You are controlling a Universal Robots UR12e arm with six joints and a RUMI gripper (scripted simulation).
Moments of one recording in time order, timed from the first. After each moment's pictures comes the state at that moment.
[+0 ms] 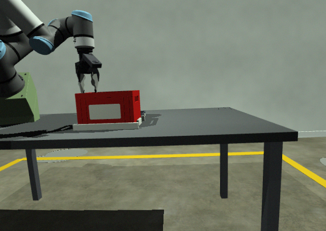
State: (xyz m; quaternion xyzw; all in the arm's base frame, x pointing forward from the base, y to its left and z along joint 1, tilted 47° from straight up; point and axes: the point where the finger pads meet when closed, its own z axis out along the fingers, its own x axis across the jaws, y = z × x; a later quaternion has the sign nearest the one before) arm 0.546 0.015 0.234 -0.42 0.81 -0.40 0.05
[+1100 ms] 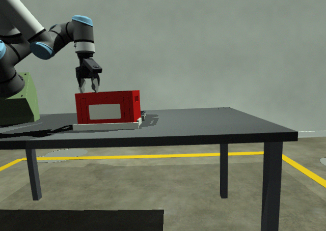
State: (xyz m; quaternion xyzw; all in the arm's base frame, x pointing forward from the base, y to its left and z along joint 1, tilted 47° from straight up) arm 0.555 0.001 0.218 -0.42 0.81 -0.40 0.05
